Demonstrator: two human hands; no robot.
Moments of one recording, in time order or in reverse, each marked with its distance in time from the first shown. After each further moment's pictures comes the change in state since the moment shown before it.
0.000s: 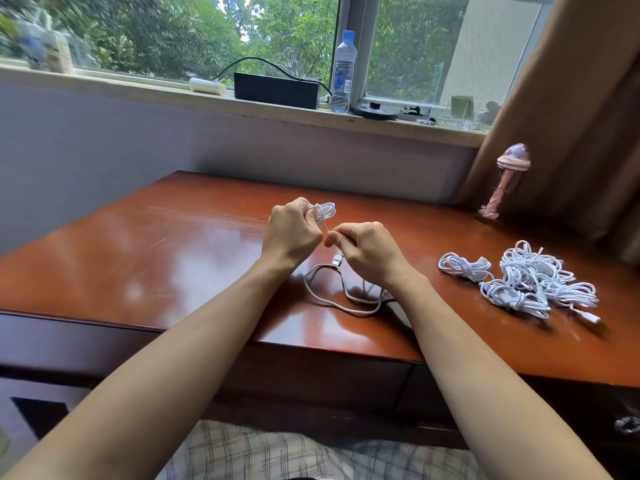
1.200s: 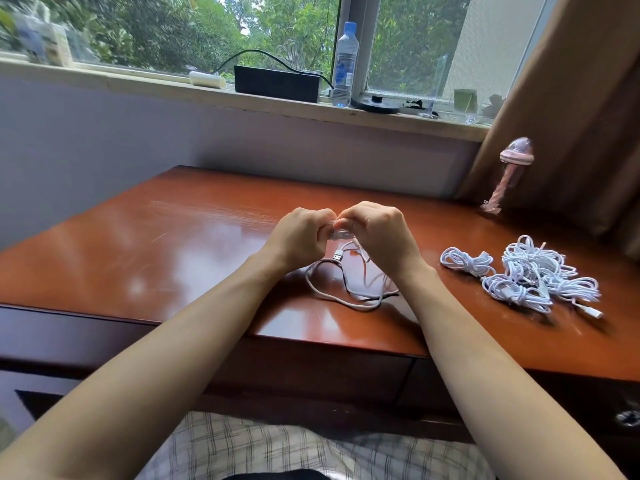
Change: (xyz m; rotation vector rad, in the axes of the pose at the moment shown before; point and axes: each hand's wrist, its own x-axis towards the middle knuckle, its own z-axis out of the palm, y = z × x) left_hand -0.007 -0.002 -0.006 0.077 -0.243 0.431; right_hand 0.004 0.008 -0.011 -0.093 0.286 -0.279
